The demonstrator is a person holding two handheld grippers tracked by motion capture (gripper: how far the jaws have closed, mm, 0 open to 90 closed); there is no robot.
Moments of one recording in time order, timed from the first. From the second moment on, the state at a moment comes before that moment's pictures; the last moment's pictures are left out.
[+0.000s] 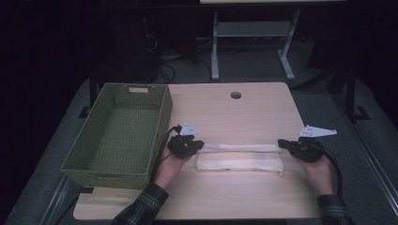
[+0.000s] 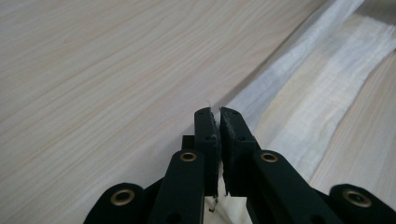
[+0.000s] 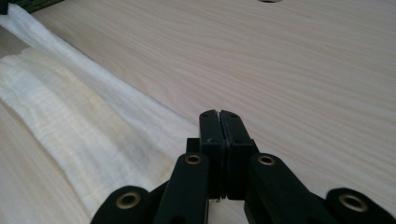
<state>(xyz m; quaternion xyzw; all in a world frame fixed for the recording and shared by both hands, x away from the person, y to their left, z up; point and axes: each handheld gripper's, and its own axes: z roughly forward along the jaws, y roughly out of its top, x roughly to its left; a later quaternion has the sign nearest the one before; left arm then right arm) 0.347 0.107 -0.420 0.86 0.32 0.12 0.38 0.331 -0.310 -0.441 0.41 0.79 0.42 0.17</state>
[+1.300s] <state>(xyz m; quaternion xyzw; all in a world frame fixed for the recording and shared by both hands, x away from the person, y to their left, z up) 0.317 0.103 -0.444 0.90 0.29 0.08 0.32 0.277 -0.306 -0.457 0.39 0.82 0.39 0.14</state>
